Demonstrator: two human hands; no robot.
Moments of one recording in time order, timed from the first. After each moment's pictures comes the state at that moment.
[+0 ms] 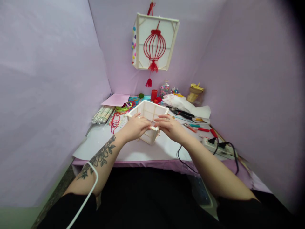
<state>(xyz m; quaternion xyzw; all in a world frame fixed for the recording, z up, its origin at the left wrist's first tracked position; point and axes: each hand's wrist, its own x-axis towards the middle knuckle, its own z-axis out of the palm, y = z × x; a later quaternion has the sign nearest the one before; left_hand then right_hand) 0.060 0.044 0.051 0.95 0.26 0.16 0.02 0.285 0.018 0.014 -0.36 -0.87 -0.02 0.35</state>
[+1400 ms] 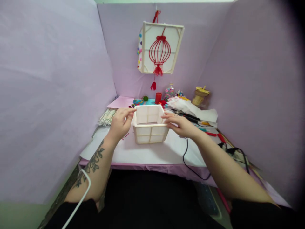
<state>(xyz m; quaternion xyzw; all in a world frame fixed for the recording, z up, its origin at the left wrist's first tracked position) 0.009 0.047 0.062 0.81 0.36 0.45 -0.01 0.309 0.034 0.036 -0.33 -0.88 0.08 0.33</state>
